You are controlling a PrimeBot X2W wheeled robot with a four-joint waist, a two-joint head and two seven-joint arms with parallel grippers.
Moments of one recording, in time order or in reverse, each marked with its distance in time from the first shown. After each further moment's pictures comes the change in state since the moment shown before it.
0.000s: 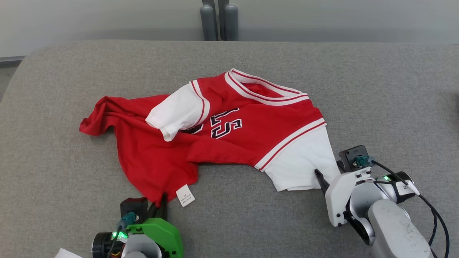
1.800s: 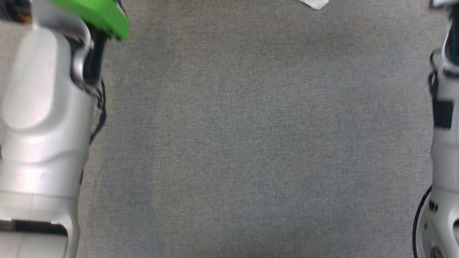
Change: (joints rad) left arm -0.914 0.132 0.005 0.020 -0.175 -0.184 0.015; right arm -0.686 -0.007 -0.300 -0.224 0.560 -0.003 -0.199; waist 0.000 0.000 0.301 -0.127
